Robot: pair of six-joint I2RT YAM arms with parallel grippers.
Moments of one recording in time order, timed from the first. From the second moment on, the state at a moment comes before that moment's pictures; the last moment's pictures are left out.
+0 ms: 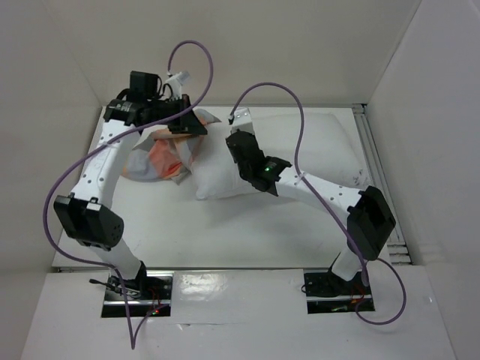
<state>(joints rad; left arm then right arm) -0.16 1.65 1.83 -0.87 0.73 -0.25 0.85 1.63 1.32 -0.07 0.70 0.12</state>
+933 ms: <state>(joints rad) -0.16 1.48 1.38 -0.68 0.41 -0.37 0.58 1.77 1.43 -0.07 0.74 0.33</state>
